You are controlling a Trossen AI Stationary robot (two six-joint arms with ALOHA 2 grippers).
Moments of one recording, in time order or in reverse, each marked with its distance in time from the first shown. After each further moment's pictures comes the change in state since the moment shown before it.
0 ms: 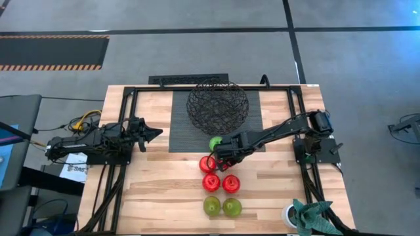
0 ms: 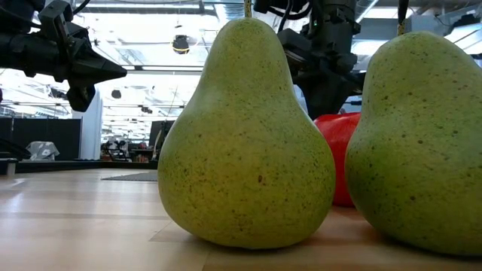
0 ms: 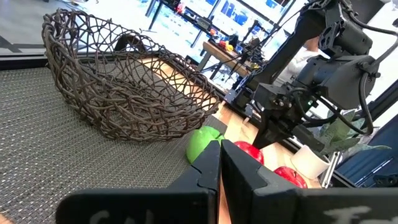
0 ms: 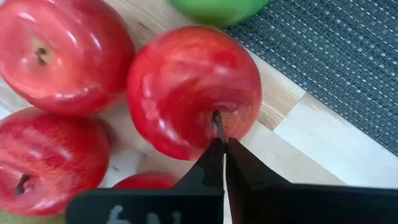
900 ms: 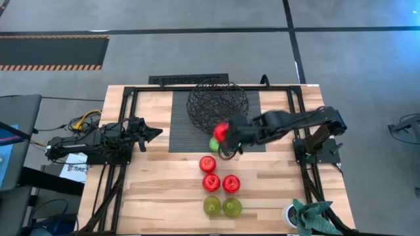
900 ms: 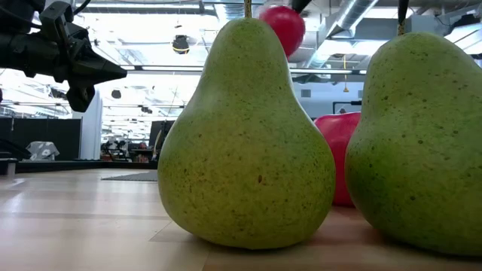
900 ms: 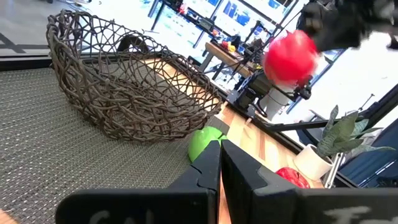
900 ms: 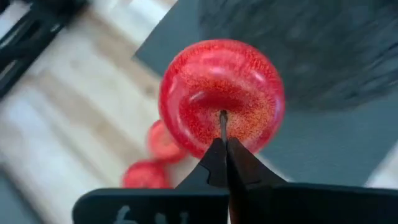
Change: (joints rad) left arm 0.000 0.000 0.000 -0.003 -0.010 0.000; right arm 0.019 -0.154 0.495 -0.398 0.396 -0.143
